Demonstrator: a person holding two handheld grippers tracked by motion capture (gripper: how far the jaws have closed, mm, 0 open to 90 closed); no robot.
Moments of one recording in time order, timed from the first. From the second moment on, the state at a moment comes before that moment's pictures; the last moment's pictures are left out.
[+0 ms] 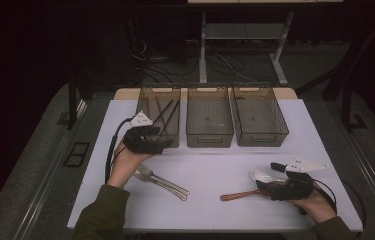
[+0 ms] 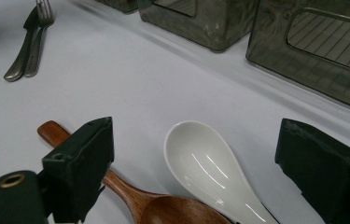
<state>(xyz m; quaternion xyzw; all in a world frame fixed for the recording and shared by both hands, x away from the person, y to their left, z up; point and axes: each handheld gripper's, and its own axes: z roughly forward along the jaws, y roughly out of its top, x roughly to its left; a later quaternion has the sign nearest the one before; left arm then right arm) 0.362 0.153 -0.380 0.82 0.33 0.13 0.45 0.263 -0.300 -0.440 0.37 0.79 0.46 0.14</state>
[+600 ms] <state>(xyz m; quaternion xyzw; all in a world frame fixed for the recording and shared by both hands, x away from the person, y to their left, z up) 0.311 0.157 -0.400 0.83 0.29 0.13 0.46 0.262 -0.301 -0.438 0.37 0.79 0.46 0.15</state>
